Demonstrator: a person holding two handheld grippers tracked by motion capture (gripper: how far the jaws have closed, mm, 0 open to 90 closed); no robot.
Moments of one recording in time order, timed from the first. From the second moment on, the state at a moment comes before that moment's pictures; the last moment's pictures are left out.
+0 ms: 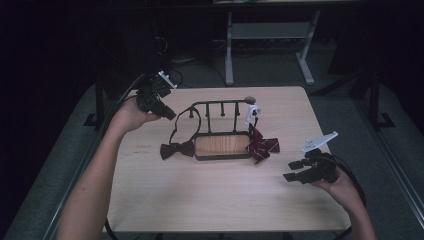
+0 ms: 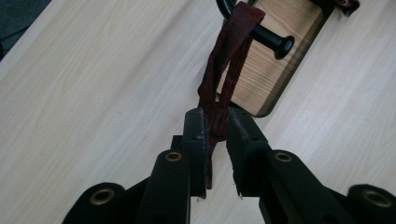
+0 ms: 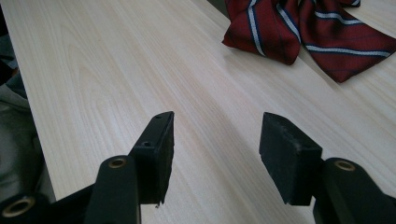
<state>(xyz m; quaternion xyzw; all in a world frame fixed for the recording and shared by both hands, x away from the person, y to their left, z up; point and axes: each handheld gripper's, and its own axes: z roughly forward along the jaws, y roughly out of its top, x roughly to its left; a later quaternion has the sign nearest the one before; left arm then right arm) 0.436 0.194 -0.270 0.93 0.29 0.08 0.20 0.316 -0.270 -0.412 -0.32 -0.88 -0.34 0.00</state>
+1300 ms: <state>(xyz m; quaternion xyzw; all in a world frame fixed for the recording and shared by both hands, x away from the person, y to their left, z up) 0.408 0.208 -0.284 0.94 0.27 0.07 0.21 0.320 -0.275 -0.416 -0.34 -0.88 -0.34 0.00</state>
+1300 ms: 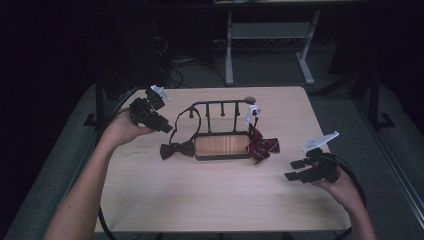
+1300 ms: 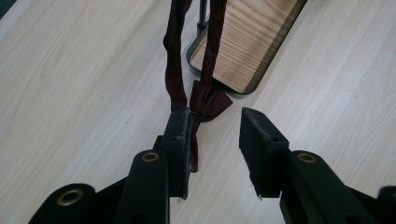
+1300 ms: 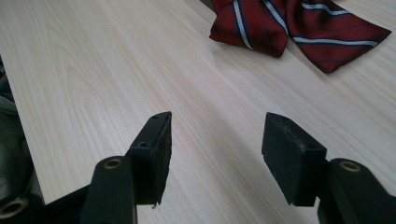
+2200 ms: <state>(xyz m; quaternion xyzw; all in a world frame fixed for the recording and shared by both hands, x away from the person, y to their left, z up) 0.390 0.214 -0.293 0.93 0.27 0.07 0.23 0.320 -0.274 -0.417 -0.34 -0.88 -0.34 0.00</state>
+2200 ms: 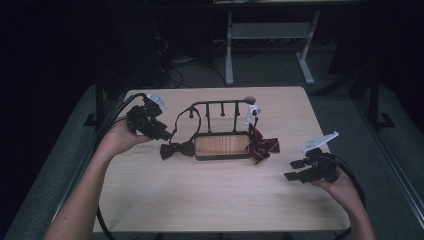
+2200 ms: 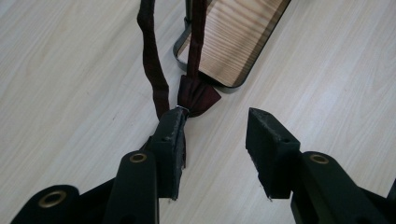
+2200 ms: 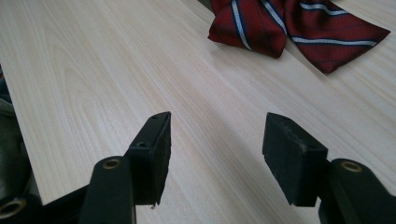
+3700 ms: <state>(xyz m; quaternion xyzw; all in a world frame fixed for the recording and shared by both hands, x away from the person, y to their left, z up) 0.360 0.227 -0.335 0.92 0.27 0.07 0.26 0.320 -0.274 -0.421 -0.35 -0.87 -0.33 -0.01</state>
